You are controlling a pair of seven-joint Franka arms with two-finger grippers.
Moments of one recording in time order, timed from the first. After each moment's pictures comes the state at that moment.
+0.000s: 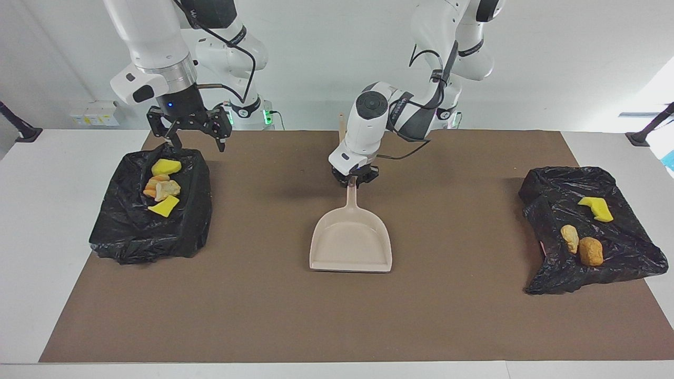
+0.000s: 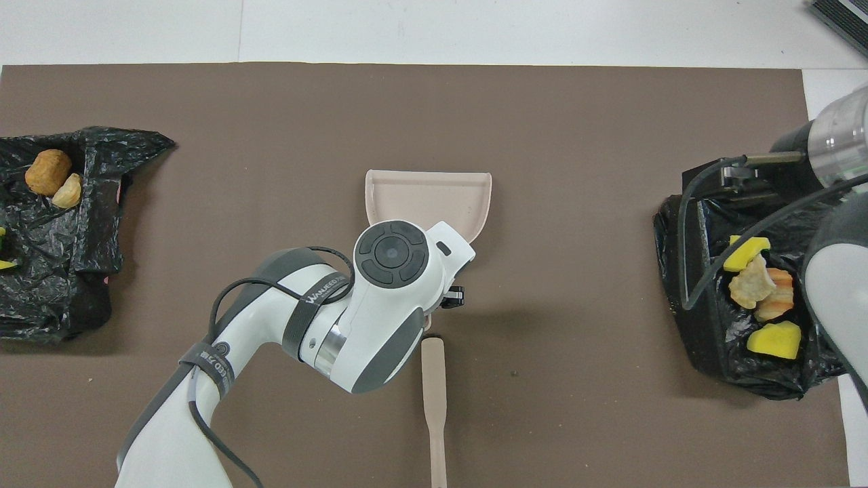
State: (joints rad) left arm -0.70 0.29 -0.02 -1.84 -0.14 2.10 -0.57; right arm -0.10 0.08 0.22 -1.44 -0.03 1.58 0.15
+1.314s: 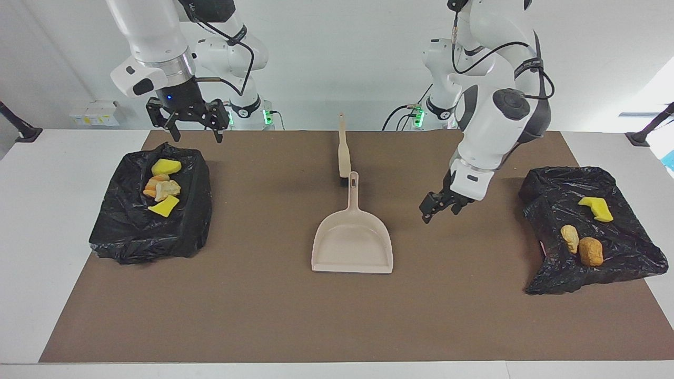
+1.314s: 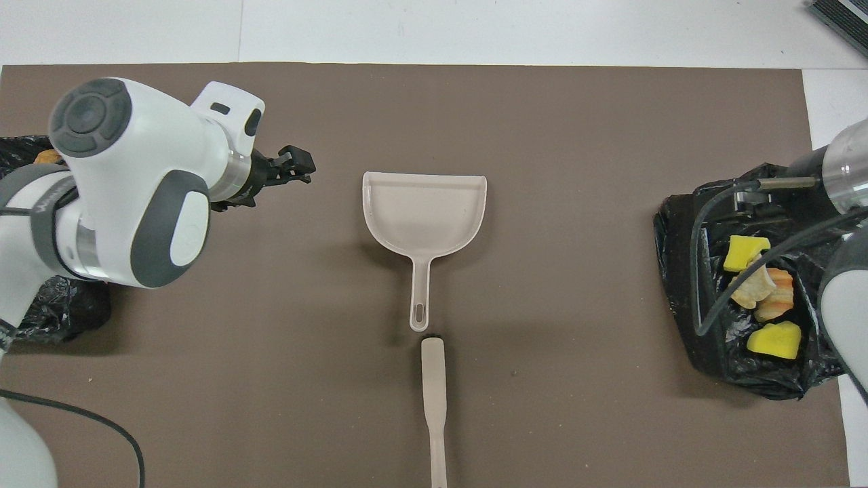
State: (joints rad) left arm -0.31 0.23 0.04 -1.69 -0.14 2.06 -0.52; right arm -0.04 0.02 0.16 -1.50 -0.03 1.54 0.15
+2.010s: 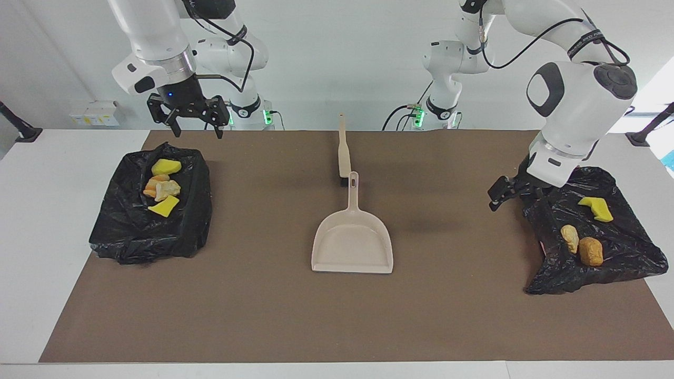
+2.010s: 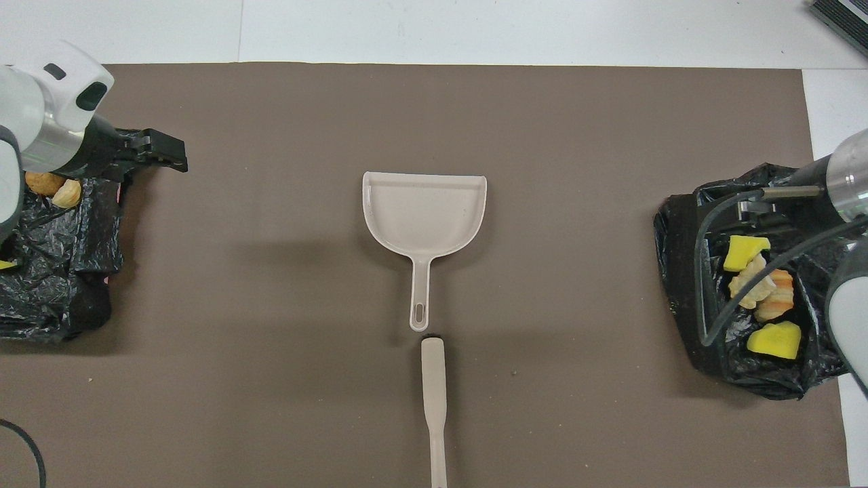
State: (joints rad) left arm -0.11 0.20 0.04 -1.56 -0.10 1.84 -0.08; right arm -0.02 0.01 0.13 -1.51 -0.03 1.50 0.15
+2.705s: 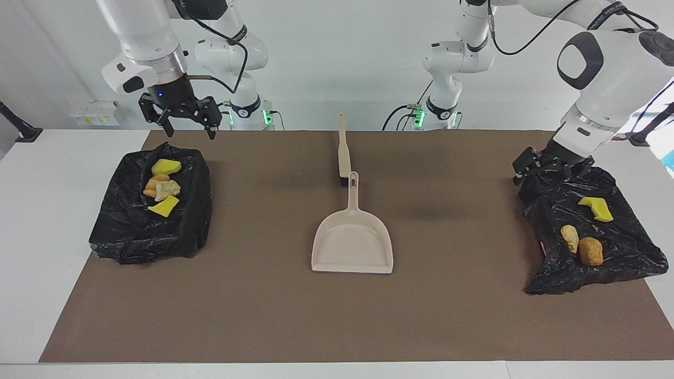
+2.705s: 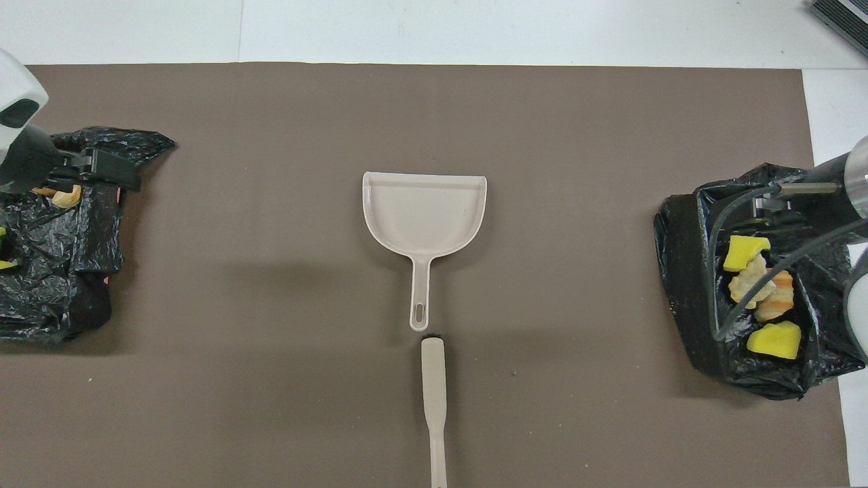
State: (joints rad) left arm -0.04 0.13 0.05 -1.57 -0.08 1.73 0.14; right arm 0.00 0.01 0.08 -1.51 -0.03 1.50 0.15
